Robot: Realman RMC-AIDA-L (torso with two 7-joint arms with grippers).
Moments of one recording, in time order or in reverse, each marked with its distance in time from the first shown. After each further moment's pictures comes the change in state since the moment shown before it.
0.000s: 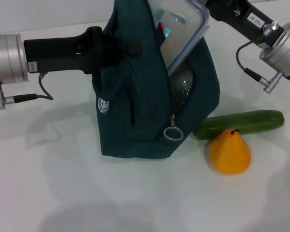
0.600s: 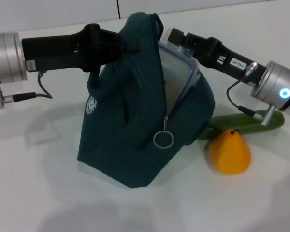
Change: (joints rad) left arm 0.004 0.000 -0.006 -0.001 -0.015 -0.002 0.005; right arm -0.042 0.000 -0.165 0.048 -0.003 0.120 -0.001
